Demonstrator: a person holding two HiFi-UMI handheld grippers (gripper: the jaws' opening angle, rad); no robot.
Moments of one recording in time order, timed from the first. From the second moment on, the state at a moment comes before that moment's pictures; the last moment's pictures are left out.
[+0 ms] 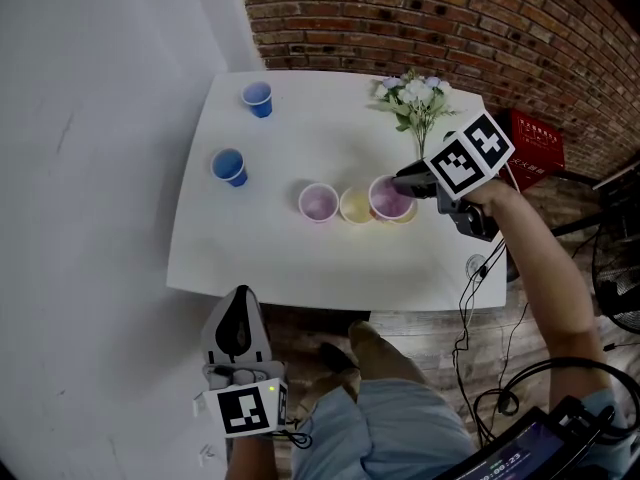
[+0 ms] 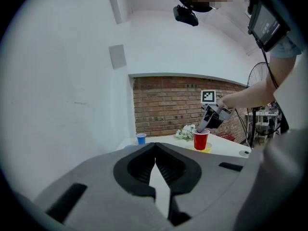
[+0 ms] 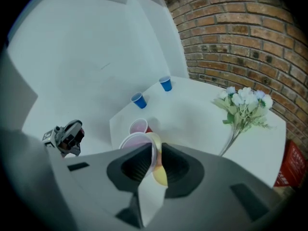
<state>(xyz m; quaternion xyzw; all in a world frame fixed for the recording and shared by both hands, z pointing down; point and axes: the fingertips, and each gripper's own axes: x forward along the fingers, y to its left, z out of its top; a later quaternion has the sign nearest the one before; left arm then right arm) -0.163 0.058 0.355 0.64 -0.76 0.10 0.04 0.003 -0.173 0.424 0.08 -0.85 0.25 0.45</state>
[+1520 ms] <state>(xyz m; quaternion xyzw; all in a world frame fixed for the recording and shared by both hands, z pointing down) -0.149 0.149 0.295 0.58 -0.81 0.07 -0.01 -0.073 -0.048 0.256 0.01 -0.95 0.16 0.27</state>
